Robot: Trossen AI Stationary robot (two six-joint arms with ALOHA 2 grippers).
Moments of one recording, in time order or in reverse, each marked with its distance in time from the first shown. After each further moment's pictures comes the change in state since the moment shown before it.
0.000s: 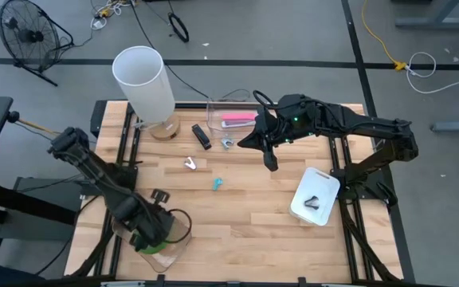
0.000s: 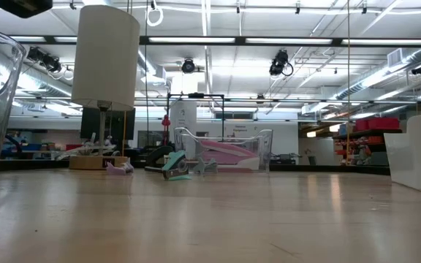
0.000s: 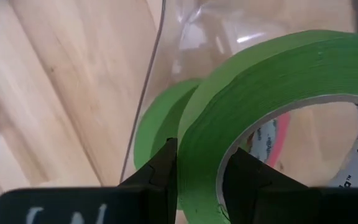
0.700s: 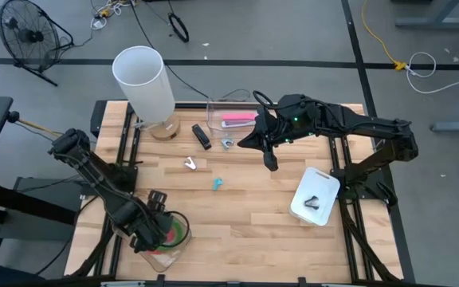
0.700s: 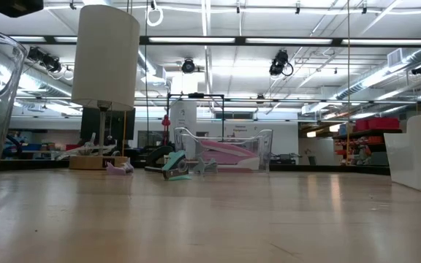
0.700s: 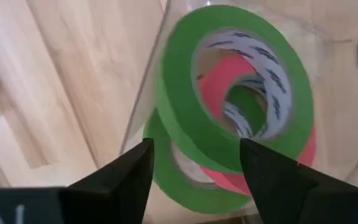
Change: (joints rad) left arm -0.040 0.023 0.000 -0.021 -0.037 -0.101; right arm 0.000 0.000 0.000 0.000 0.000 -0.007
